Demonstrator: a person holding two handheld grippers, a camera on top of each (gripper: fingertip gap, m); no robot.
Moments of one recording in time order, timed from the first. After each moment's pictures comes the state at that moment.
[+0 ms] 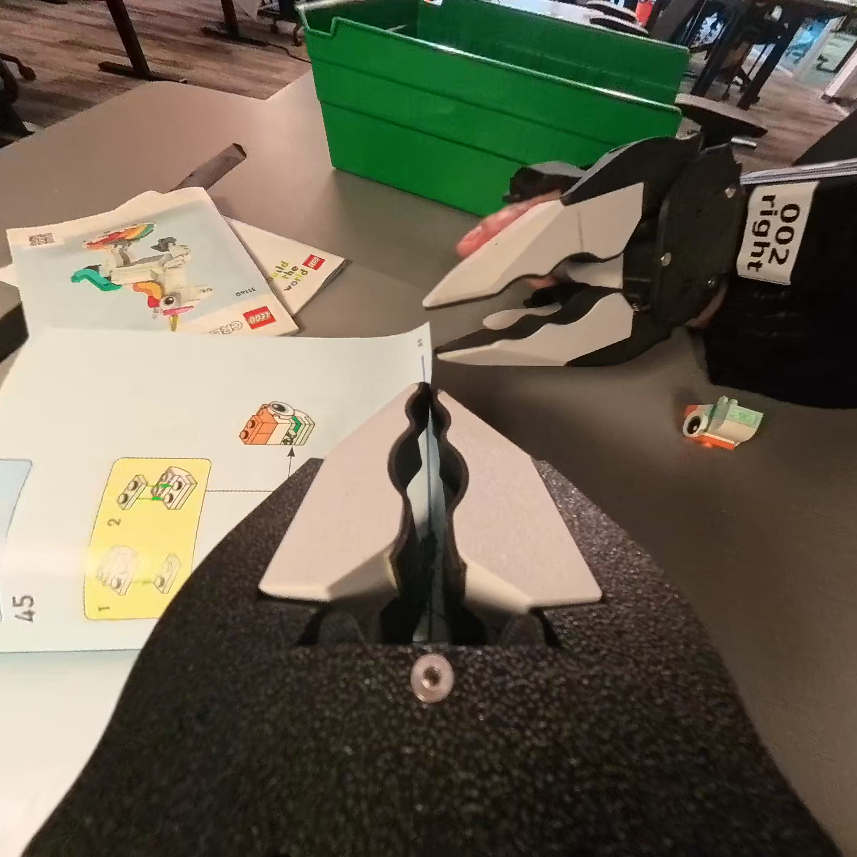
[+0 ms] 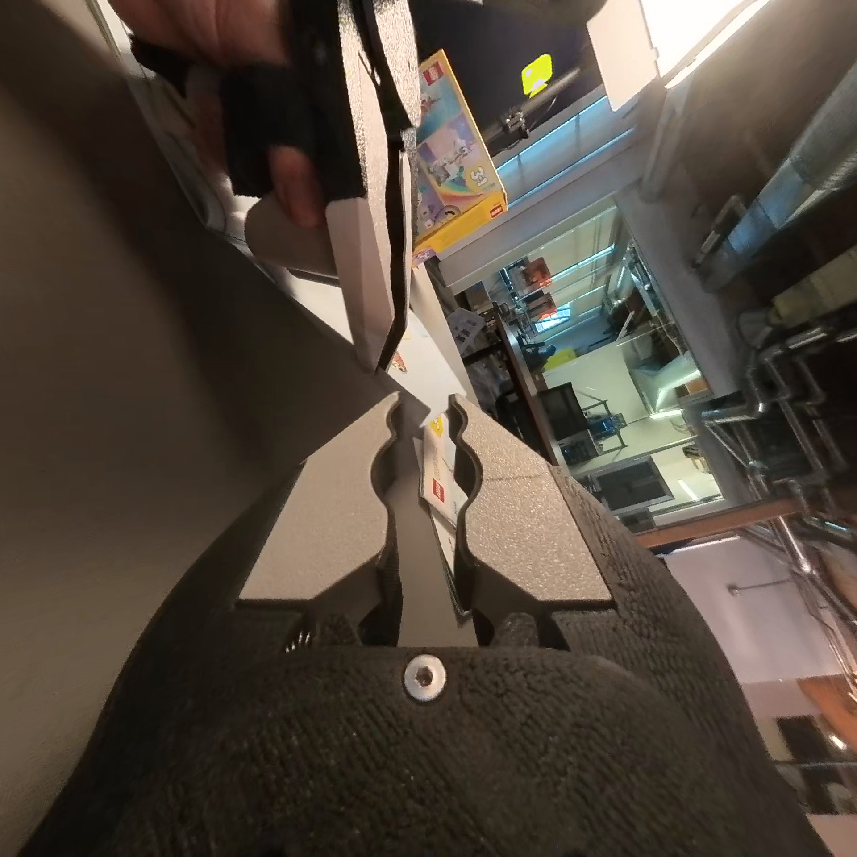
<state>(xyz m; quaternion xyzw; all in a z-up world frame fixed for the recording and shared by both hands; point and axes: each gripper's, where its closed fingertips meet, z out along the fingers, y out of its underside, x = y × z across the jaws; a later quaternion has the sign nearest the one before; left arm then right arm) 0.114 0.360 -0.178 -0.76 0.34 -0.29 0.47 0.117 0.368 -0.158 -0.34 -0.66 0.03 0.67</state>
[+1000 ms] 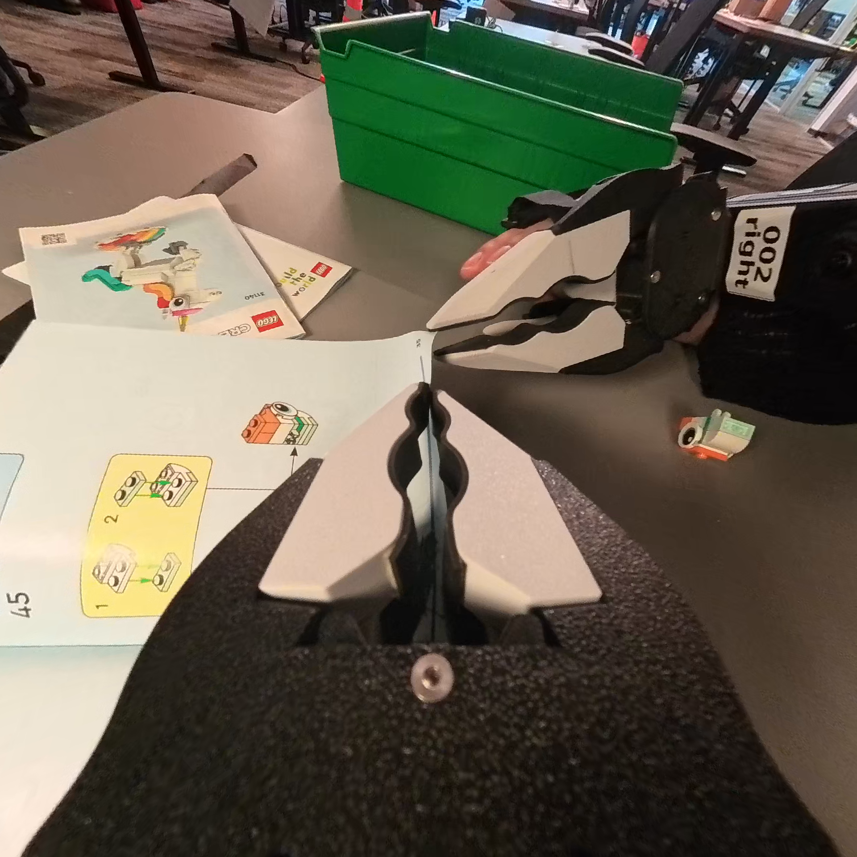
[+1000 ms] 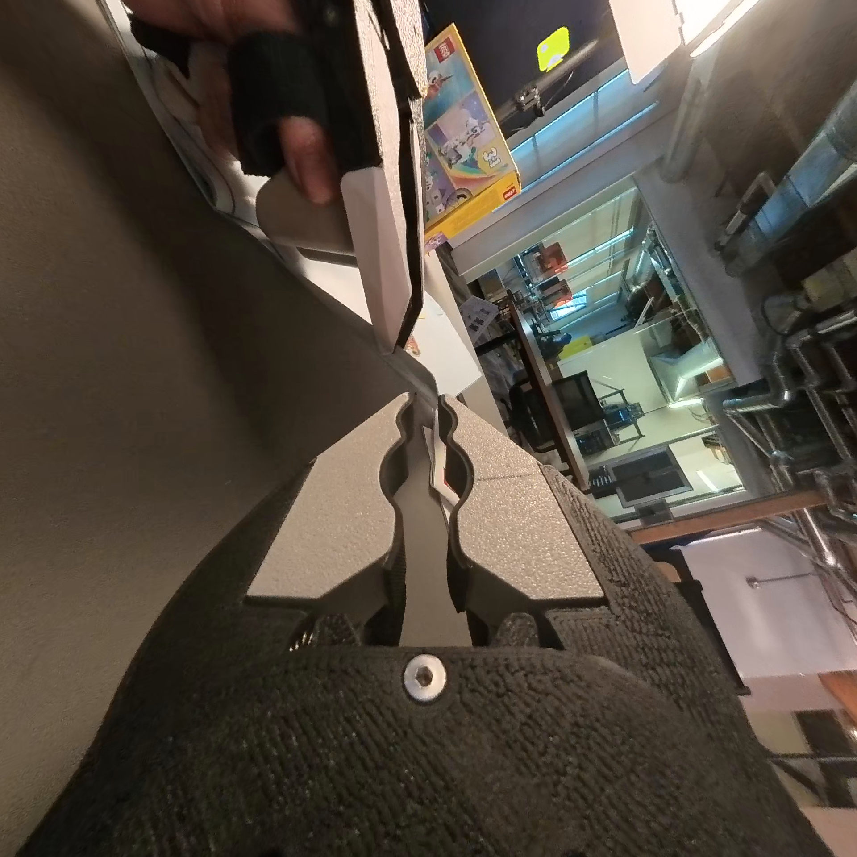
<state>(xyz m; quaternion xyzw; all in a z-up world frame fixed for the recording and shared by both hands) 0.111 0.361 -0.175 -0.76 0.33 -0.30 0.48 0.118 0.372 -0.164 -0.35 -0.66 0.04 0.66</state>
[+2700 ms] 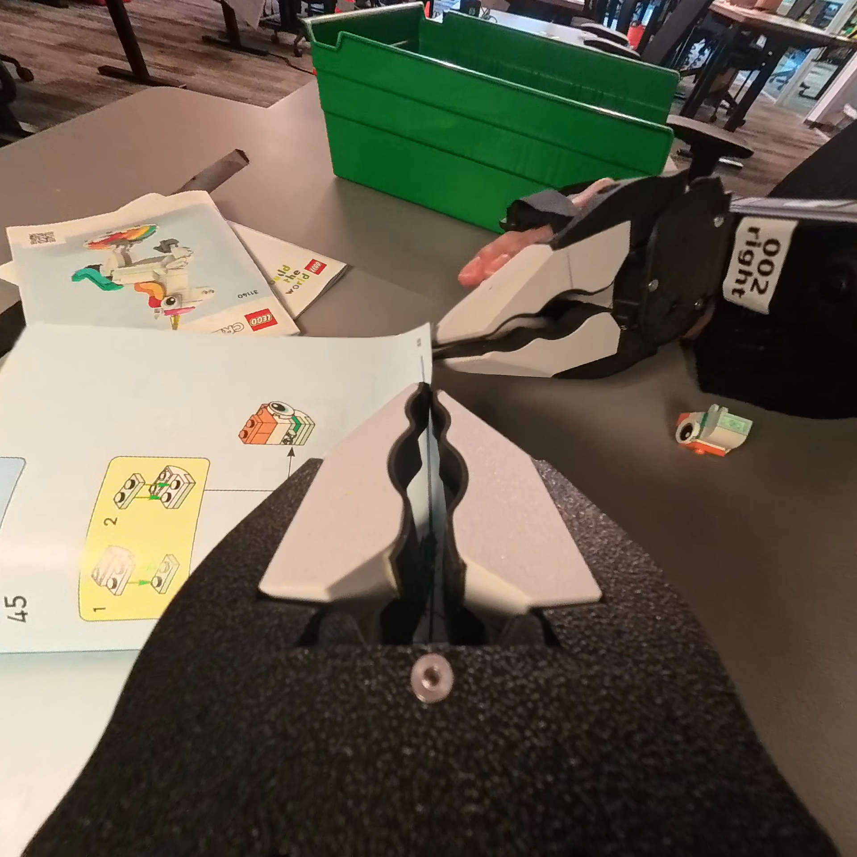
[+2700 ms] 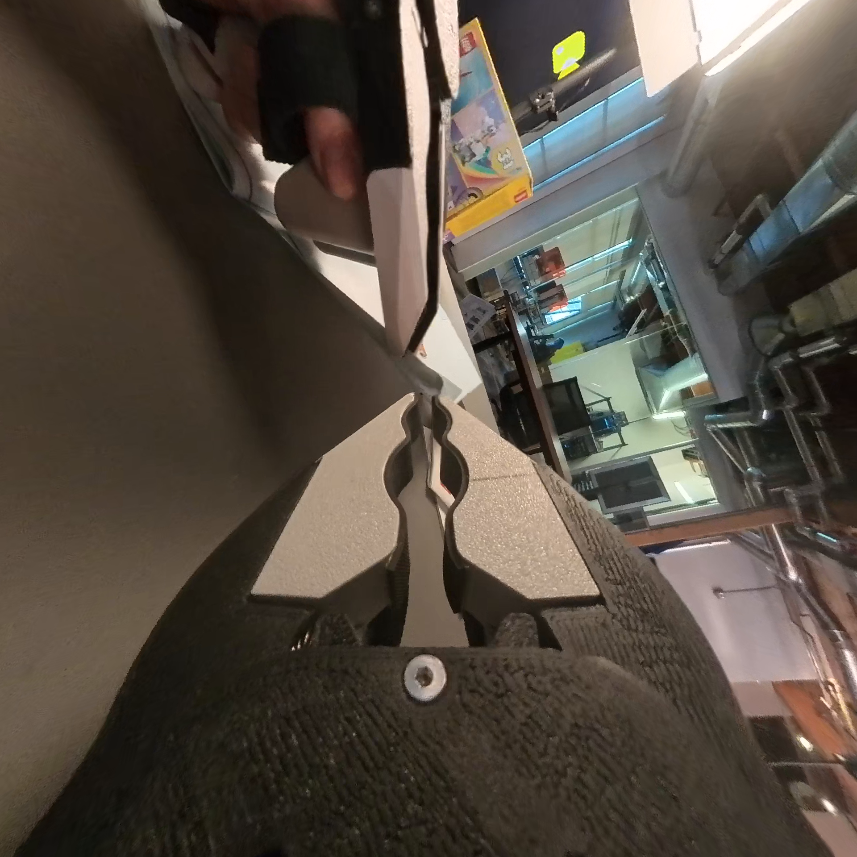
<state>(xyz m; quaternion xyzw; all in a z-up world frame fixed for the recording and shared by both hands) 0.112 0.360 -0.176 -0.76 0.33 -0.30 0.48 0.115 0.370 -0.168 -0.33 -0.68 0.01 0.66</state>
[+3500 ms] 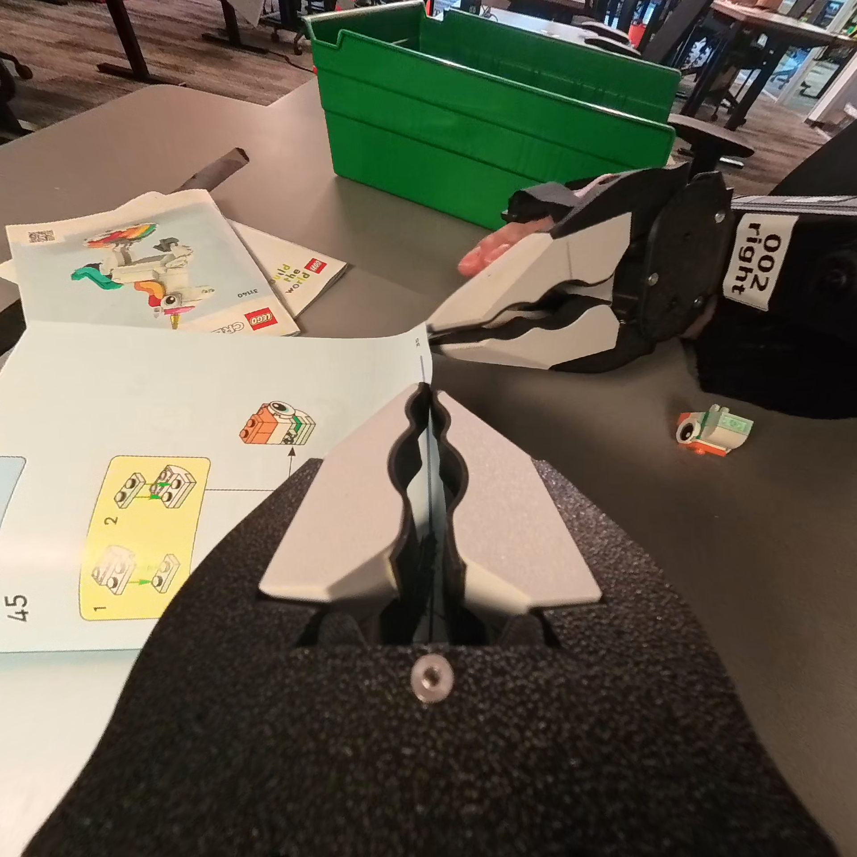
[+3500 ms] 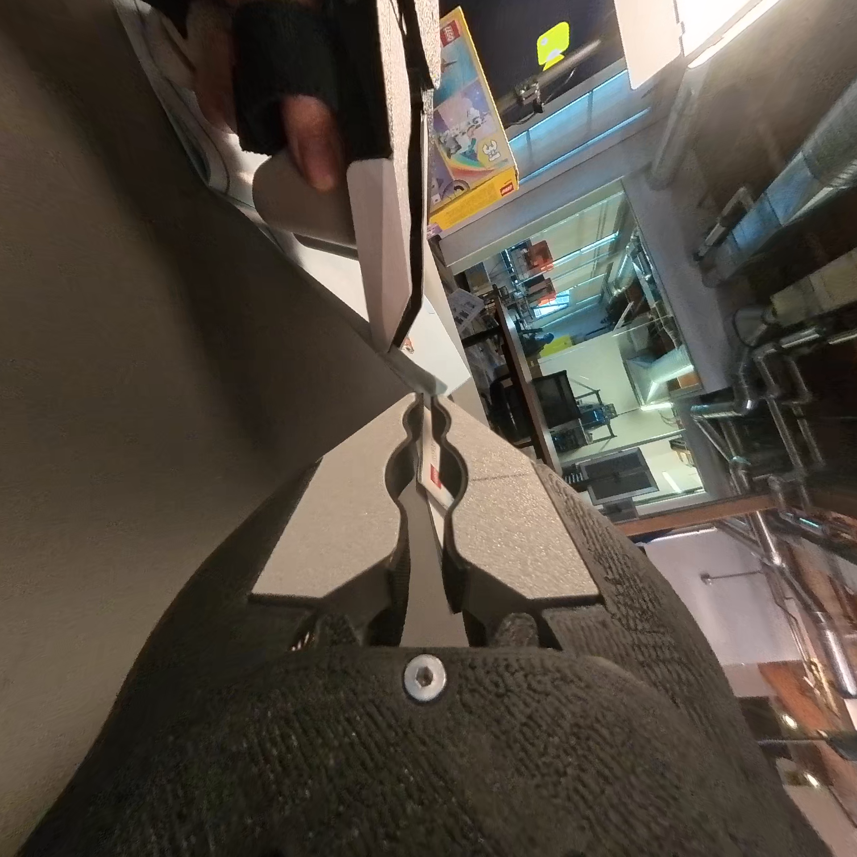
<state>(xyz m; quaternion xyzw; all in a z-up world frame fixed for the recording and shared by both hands) 0.113 0.360 -0.177 -0.76 0.33 -0.30 0.48 0.117 0.373 -0.164 -0.34 -0.67 0.00 0.66</state>
